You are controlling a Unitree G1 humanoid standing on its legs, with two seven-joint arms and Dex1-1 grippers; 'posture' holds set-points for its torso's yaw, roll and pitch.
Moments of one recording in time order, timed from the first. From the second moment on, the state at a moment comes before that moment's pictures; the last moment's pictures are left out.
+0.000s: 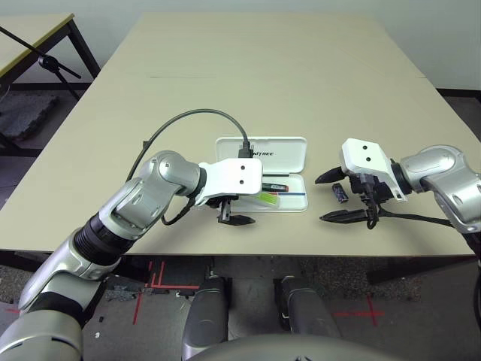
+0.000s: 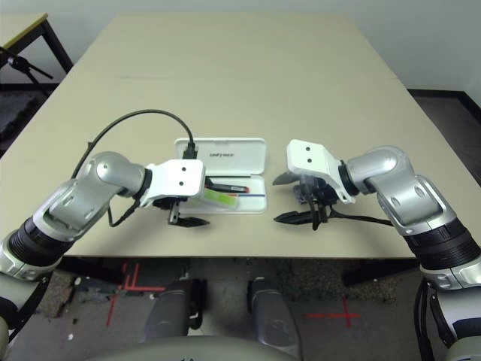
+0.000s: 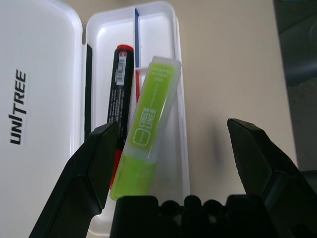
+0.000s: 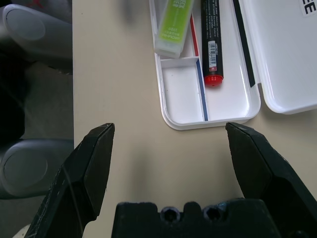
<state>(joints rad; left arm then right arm) -0.62 0.67 -0.52 -0.26 -0.02 0.63 -1.14 -0.48 -0.89 0.25 -0.15 0.23 0.48 1.35</state>
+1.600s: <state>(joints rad) -0.56 0.88 -0.23 -0.51 -0.20 0.64 -1.18 -0.42 -0.95 0.06 -0.23 0.33 0.73 1.21</state>
